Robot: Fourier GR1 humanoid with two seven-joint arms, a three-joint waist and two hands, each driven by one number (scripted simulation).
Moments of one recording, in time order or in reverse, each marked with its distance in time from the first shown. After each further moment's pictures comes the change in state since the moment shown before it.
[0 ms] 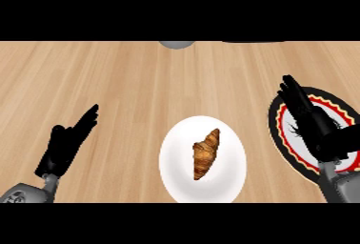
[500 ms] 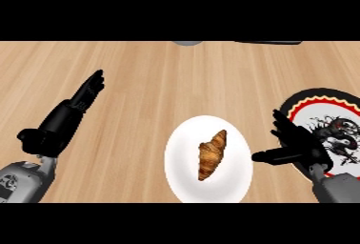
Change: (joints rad) left arm -0.144 0.002 0.039 -0.137 -0.021 -0.053 -0.173; right arm 0.008 -0.017 0.080 0.234 -0.066 0.004 0.399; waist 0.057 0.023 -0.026
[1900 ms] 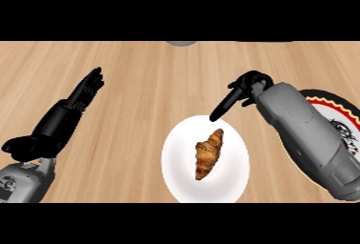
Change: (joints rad) left arm 0.015 -0.040 0.054 -0.014 -0.025 -0.062 -0.072; right arm -0.746 0.163 0.168 0.511 -0.033 0.263 0.727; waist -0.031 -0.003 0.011
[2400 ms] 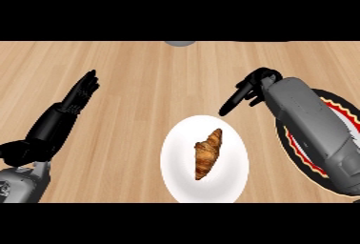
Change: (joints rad) left arm 0.037 -0.002 0.034 -0.011 -0.011 -0.026 -0.013; right arm -0.040 -0.032 -0.001 0.125 -0.069 0.054 -0.017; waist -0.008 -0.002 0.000
